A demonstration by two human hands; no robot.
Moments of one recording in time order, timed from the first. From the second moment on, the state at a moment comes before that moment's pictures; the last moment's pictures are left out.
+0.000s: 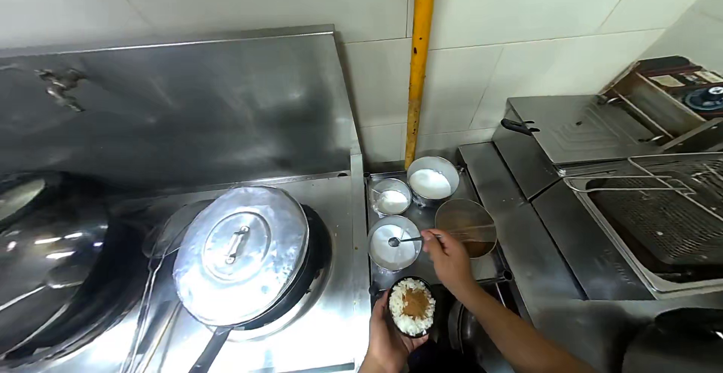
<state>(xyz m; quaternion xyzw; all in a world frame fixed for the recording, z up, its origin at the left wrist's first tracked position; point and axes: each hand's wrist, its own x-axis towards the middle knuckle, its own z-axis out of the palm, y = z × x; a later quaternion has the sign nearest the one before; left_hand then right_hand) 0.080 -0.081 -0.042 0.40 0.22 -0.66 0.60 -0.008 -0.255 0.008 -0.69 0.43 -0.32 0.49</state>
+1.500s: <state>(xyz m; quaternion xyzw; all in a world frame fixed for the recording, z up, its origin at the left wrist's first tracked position) 0.134 -0.060 -0.036 0.34 0.28 -0.55 0.71 -0.025 -0.221 0.055 -0.81 0.20 -0.36 0.42</state>
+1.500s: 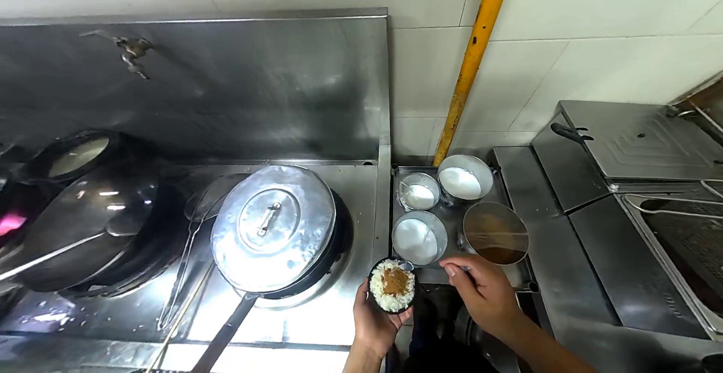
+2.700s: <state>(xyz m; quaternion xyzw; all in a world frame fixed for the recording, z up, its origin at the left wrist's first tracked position) 0.137 -0.055 -0.030 0.38 0.31 -0.50 0.71 0.087 -0.354 -0.024 -0.74 0.49 -0.26 0.39</state>
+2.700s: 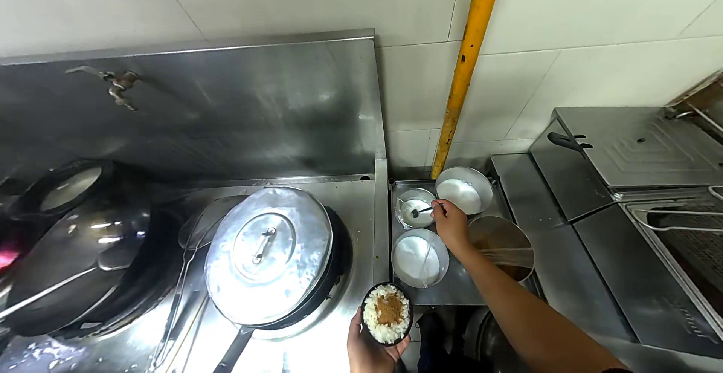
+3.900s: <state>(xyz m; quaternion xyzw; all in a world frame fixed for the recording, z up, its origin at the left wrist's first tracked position) 0.143 -0.048 -0.031 0.30 0.30 -0.51 0.74 0.000 -0.270 -0.007 -0.92 0.27 -0.02 0.29</state>
